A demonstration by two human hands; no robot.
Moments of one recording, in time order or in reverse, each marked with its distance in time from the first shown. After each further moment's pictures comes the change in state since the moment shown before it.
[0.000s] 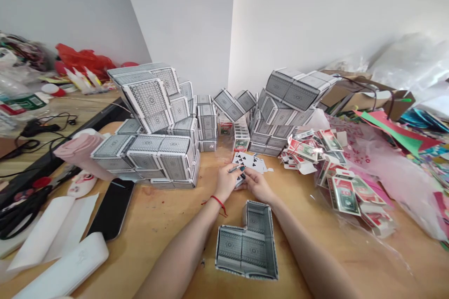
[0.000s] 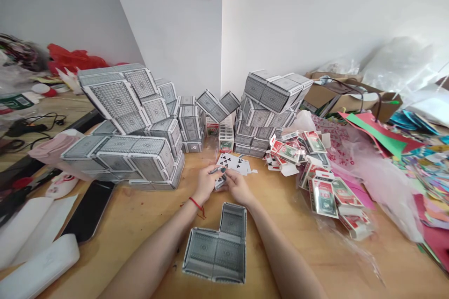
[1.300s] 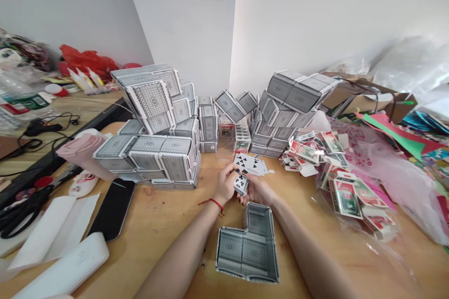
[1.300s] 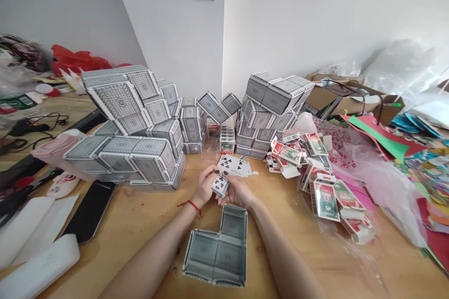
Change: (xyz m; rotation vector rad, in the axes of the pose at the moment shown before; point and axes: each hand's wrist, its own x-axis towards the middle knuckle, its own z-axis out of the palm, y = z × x) left_hand -0.018 0.019 -0.009 -0.132 -0.245 0.070; right_hand -0.004 -0.003 -0.005 0.277 -0.149 0.355
